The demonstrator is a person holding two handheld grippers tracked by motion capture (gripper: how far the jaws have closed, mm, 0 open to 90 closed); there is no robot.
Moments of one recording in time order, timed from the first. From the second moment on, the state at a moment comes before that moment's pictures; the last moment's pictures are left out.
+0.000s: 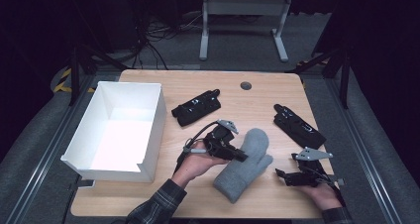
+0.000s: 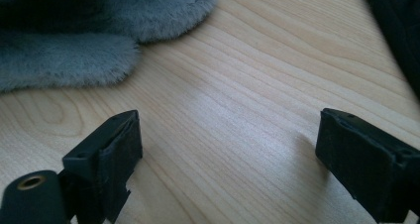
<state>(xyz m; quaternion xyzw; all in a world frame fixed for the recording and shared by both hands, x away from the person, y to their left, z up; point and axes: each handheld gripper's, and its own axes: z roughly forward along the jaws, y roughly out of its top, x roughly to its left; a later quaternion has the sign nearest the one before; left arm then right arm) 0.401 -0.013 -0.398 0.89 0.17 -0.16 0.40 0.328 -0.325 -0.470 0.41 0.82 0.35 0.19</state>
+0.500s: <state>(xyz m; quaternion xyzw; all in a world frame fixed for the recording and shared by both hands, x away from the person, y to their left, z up) 0.402 -0.017 -0.418 0.90 0.20 -0.10 0.38 0.328 -0.325 -0.465 0.42 0.82 0.34 0.18</state>
